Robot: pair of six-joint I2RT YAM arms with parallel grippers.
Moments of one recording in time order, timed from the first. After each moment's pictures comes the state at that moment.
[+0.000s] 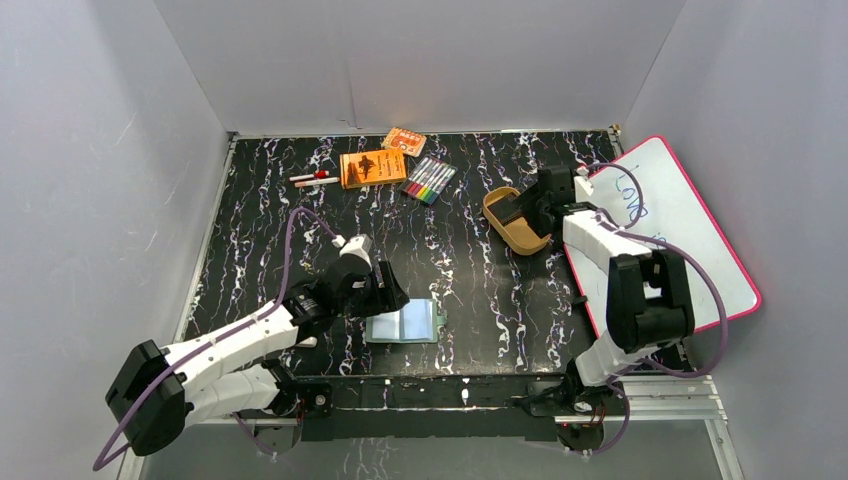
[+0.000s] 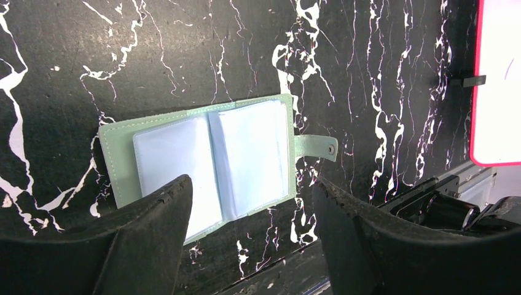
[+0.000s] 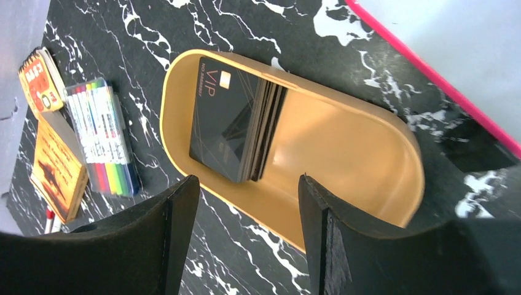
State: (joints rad) left arm -0.83 1.04 0.56 -0.26 -0.08 -0.86; right arm 0.22 1.57 0.98 -0.21 0.16 1.00
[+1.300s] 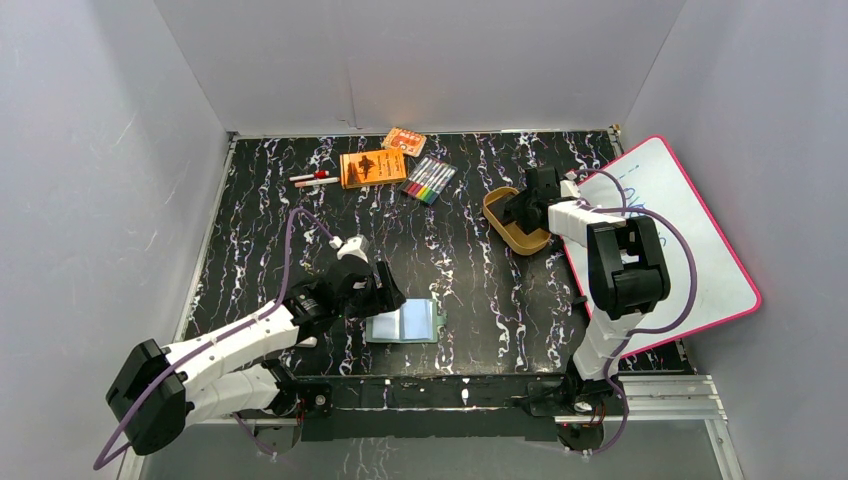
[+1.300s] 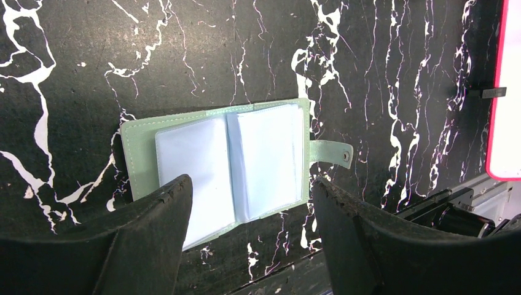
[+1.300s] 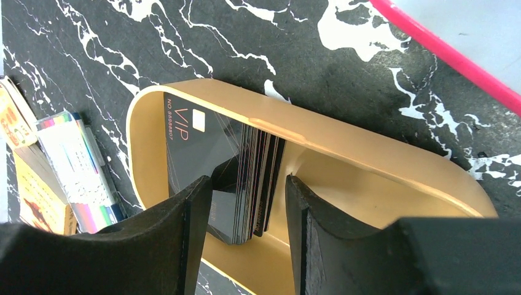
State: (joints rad) left arm -0.83 1.04 0.56 -0.29 -0.13 -0.87; right arm 0.22 1.82 1.08 -0.13 0.16 1.11
